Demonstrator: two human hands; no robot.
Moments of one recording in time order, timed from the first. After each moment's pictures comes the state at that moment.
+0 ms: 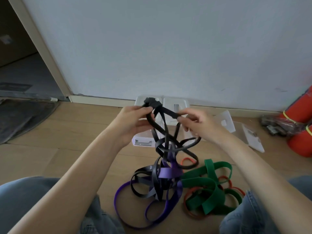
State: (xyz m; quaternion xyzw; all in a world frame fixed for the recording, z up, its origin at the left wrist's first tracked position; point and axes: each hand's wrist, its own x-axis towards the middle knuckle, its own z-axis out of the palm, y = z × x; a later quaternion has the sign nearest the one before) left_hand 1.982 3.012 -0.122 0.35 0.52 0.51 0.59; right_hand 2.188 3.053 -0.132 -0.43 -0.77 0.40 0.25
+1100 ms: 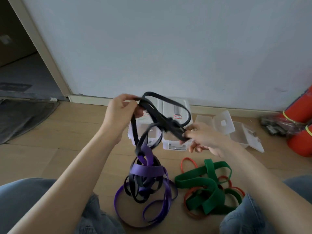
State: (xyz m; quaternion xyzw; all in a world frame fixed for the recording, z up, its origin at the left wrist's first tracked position) left_hand 1.965 3.015 -0.121 0.42 0.61 0.56 0.37; right_hand 2.191 3.048 -0.153 -0.56 -0.58 0.57 0.17
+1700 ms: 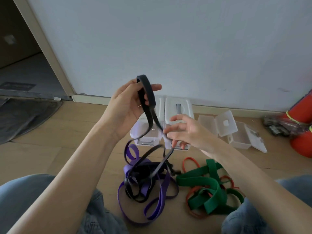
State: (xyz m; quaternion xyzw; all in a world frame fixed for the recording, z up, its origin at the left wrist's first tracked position) left_hand 1.975 3.005 -0.091 0.37 0.32 0.65 0.57; right_hand 2.166 3.031 -0.142 -0.43 -0.66 0.57 0.22
